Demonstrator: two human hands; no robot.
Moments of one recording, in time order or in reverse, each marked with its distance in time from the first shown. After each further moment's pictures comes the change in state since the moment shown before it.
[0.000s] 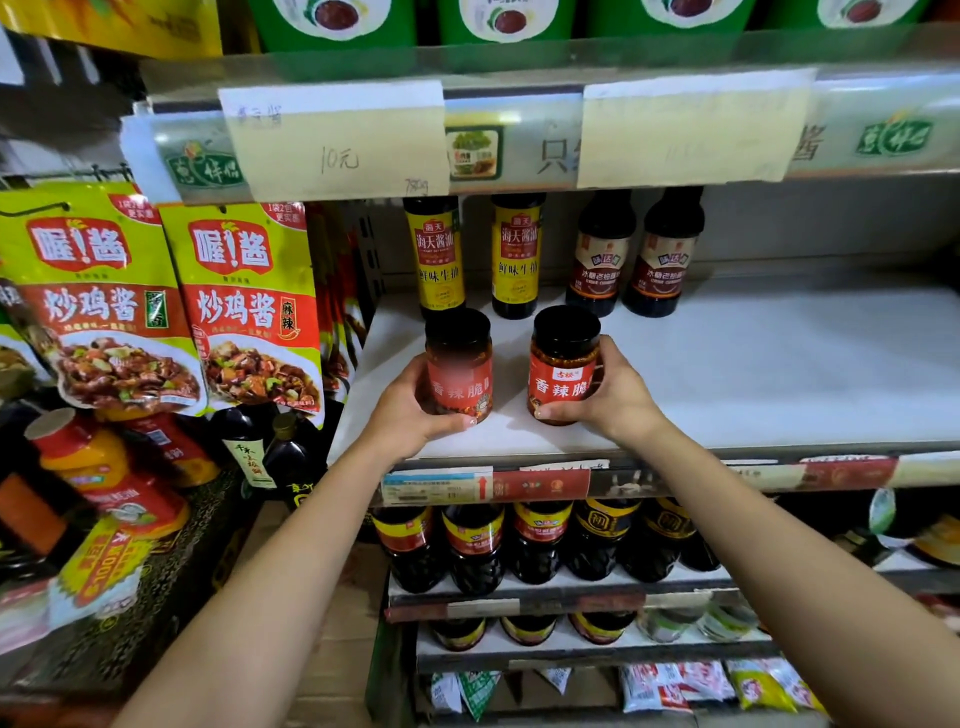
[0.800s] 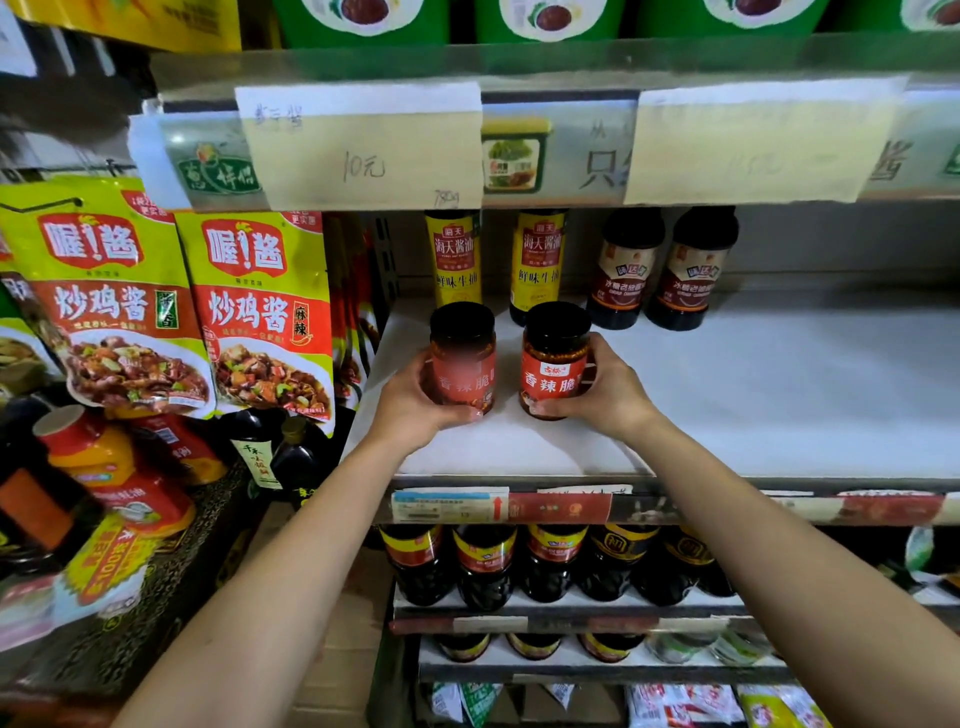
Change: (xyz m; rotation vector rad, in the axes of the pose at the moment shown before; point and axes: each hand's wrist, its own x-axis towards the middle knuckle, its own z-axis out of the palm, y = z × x) left_hand 0.018 0.003 -0.006 0.028 0.146 -0.050; right_hand 0.030 -0.011 0.016 -0.055 -0.060 -0.009
